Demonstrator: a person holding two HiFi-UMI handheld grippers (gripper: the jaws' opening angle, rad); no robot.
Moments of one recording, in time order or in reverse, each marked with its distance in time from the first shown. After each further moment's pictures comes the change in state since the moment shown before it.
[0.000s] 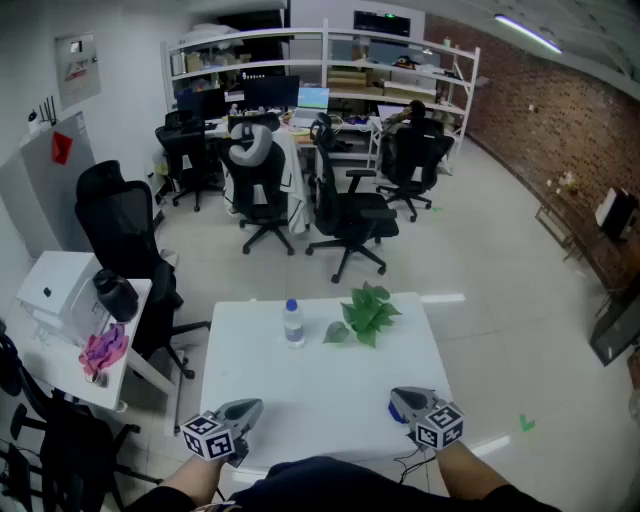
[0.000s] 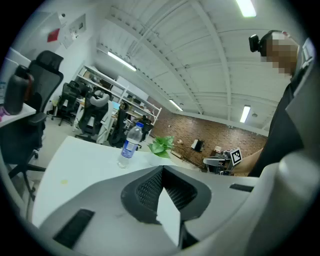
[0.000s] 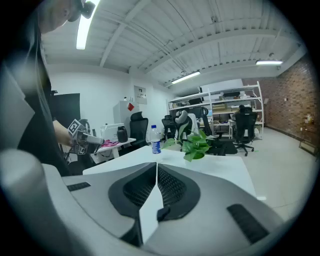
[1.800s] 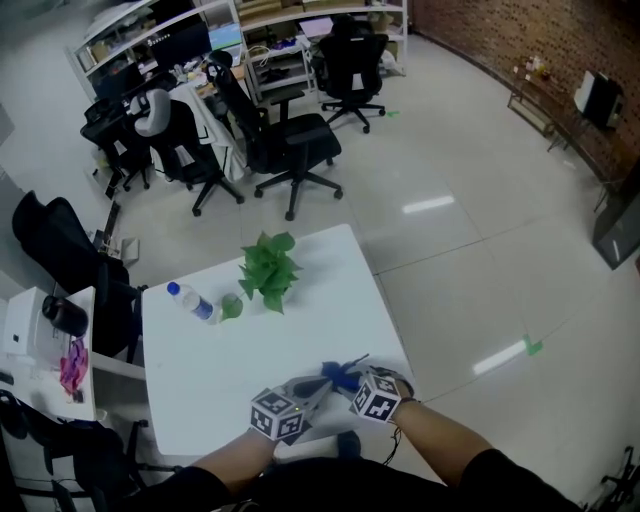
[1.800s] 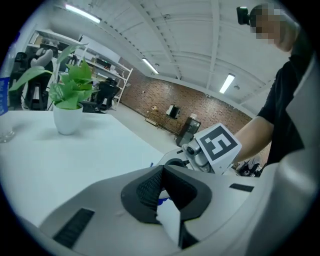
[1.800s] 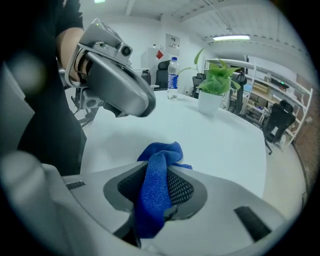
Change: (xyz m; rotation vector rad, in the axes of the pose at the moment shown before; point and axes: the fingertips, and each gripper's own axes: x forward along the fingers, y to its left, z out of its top) left arm 0.349 -0.213 -0.126 0.120 0.370 -0.235; right arm 0.010 -0.114 -0.178 -0.359 0.527 0.293
